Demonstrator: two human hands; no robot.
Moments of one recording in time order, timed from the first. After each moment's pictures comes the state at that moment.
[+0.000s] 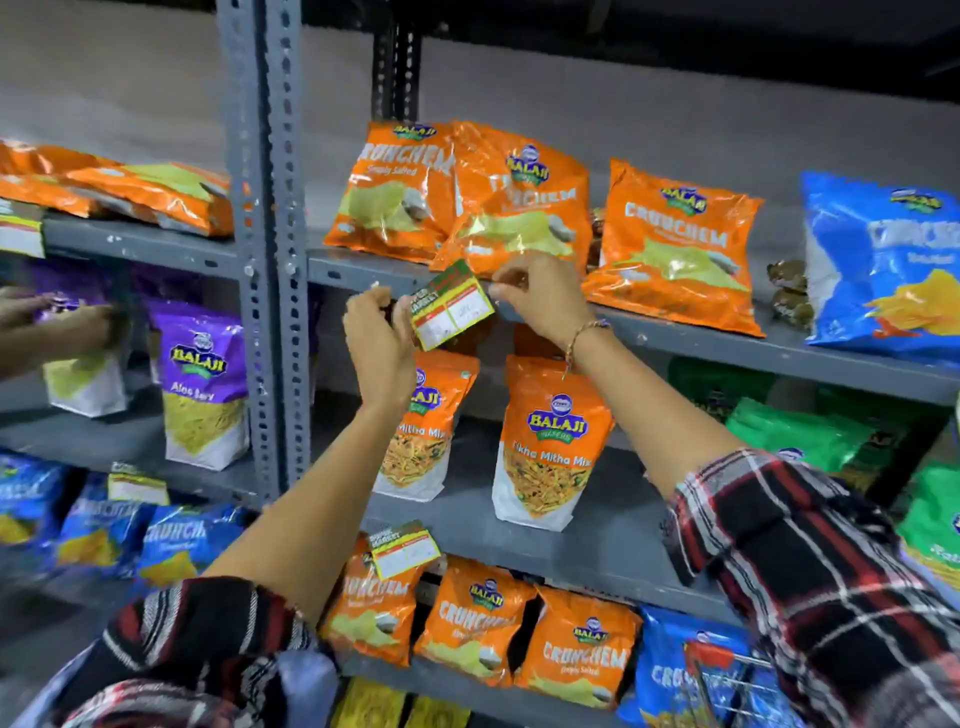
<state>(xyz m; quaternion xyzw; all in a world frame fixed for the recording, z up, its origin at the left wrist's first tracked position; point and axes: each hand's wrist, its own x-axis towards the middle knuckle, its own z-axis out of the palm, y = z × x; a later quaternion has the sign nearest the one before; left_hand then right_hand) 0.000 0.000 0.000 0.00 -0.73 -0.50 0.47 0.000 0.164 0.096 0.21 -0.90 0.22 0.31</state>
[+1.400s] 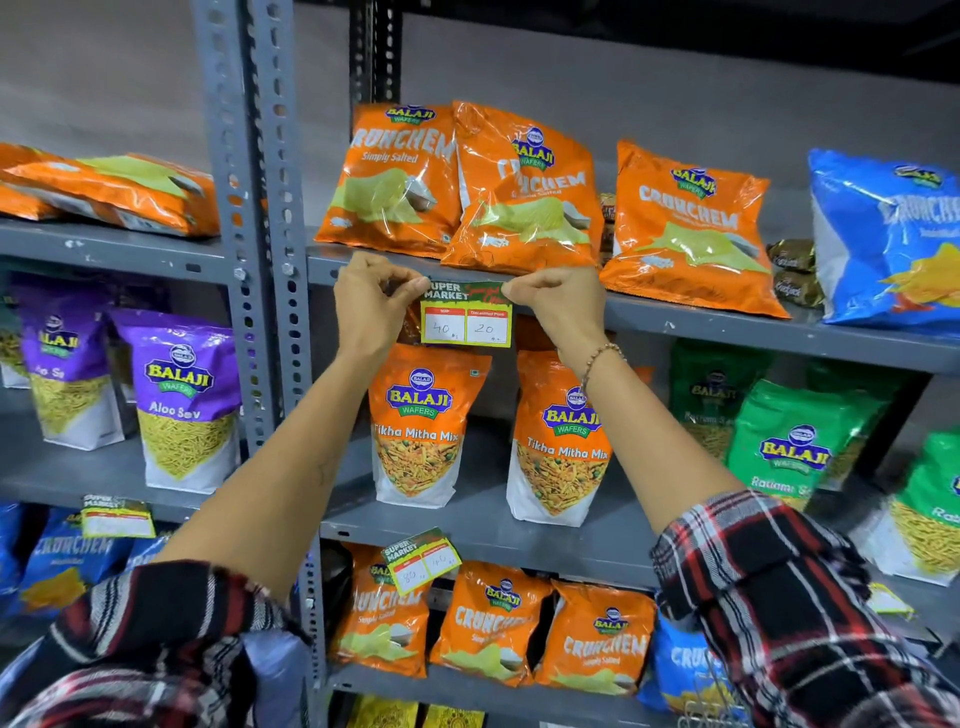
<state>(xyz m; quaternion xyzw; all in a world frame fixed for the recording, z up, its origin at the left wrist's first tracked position) -0.026 -0.051 0.039 -0.09 -0.77 -0.48 0.40 0.003 0.136 0.067 0.04 -0.79 0.52 0.31</state>
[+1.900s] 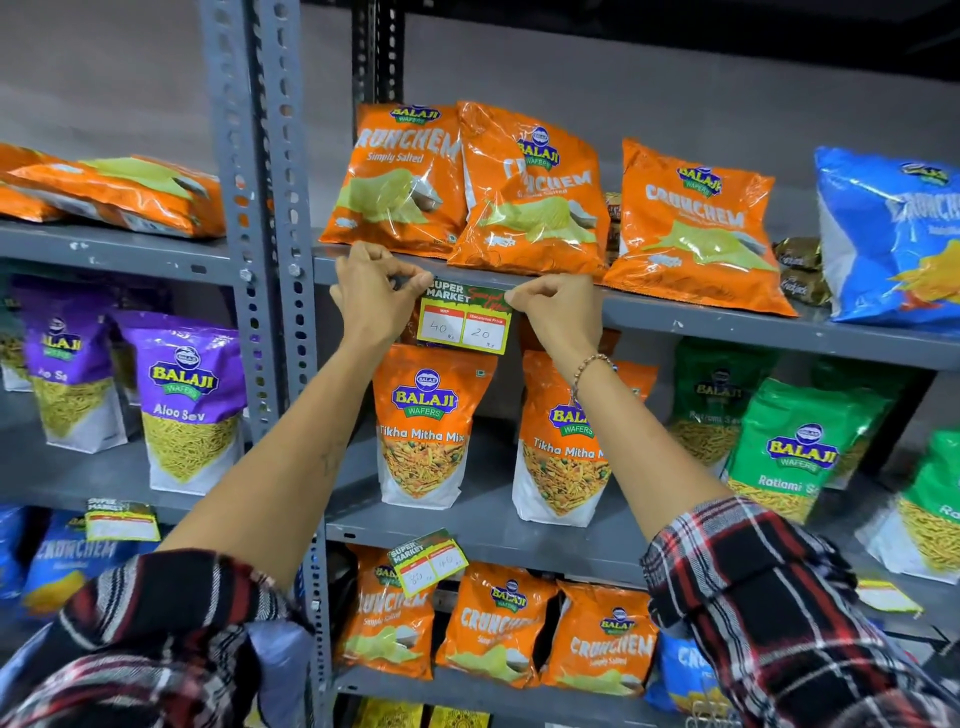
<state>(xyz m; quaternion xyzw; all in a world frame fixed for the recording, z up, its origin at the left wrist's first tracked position) -0.040 -0.056 0.044 -0.05 -0.80 -0.46 0.38 -0.001 0.122 0.056 -0.01 -0.82 0.46 0.35</state>
